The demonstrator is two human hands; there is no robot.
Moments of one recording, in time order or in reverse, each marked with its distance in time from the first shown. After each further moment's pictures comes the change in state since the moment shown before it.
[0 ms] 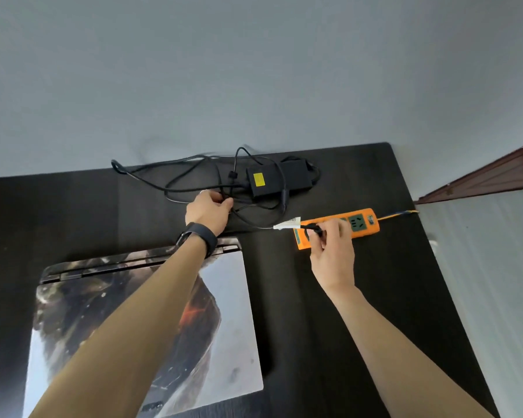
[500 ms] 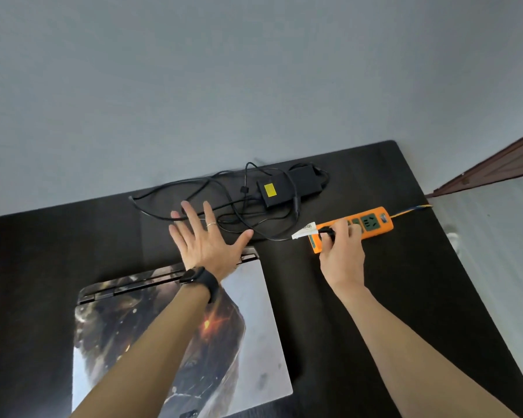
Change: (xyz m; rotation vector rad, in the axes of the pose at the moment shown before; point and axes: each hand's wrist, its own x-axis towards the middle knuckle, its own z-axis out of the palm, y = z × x) left_hand -0.041 -0.037 -0.019 0.684 0.169 0.249; right_hand -0.002 -0.022 0.003 -0.077 -0.013 0.200
